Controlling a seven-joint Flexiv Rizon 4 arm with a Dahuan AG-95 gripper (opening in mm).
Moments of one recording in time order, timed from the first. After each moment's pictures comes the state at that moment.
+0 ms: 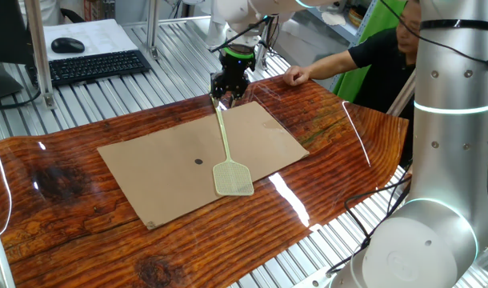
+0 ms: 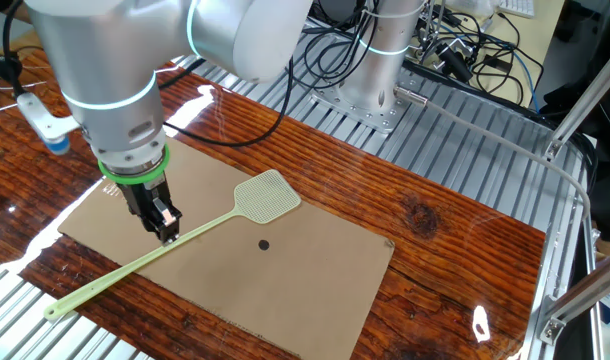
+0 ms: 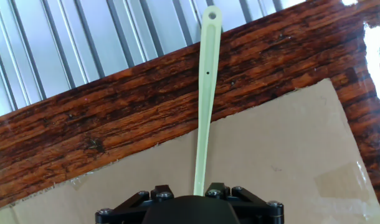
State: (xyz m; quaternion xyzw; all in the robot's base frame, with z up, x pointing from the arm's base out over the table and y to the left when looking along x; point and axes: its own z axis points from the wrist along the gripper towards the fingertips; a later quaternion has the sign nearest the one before) arm 0.655 -0.115 0.086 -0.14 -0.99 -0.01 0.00
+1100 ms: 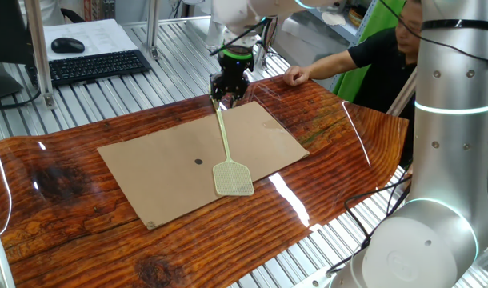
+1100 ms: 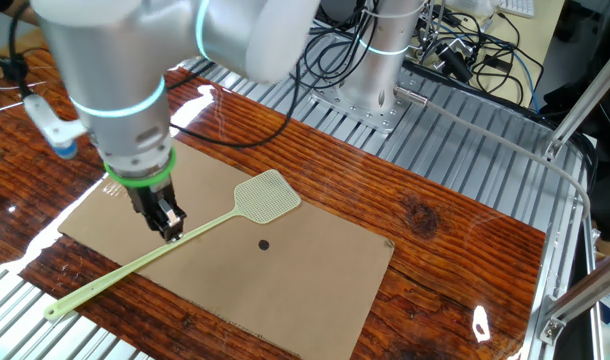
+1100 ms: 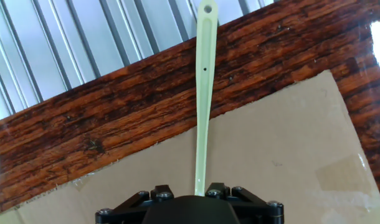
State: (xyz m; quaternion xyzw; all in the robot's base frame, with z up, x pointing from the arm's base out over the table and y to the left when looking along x) arm 0.663 -0.110 0.068 -0.15 -0.99 0.01 0.02
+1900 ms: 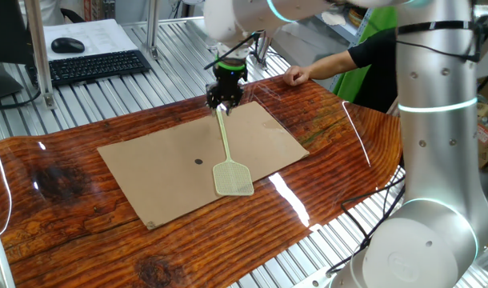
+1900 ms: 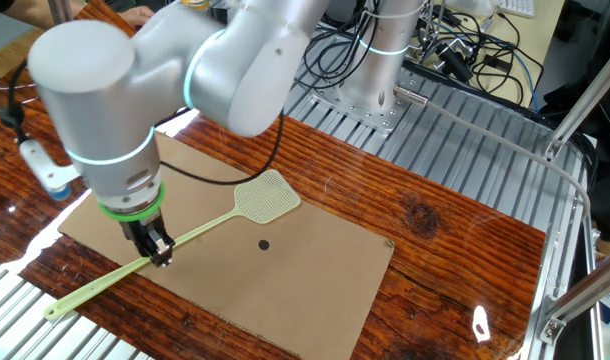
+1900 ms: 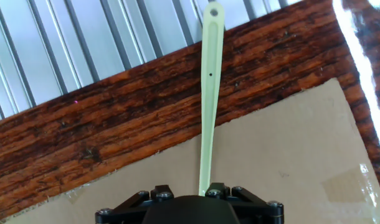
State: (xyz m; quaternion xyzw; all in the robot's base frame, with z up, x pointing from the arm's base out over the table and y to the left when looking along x) arm 0.673 -0.124 0.025 -0.14 -0.99 0.01 0.01
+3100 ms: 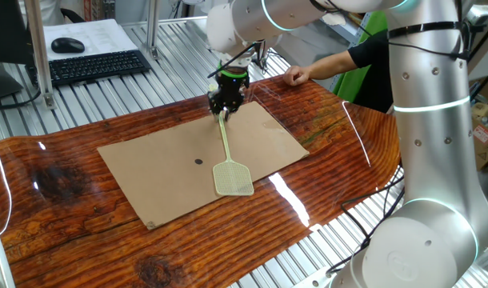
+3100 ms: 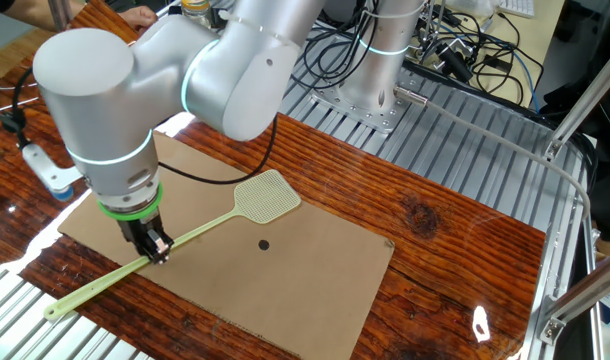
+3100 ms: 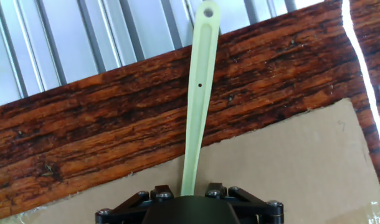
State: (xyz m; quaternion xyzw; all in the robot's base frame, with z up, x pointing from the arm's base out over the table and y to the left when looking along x) arm 0.670 -0.136 0.010 -0.11 -0.99 0.01 0.01
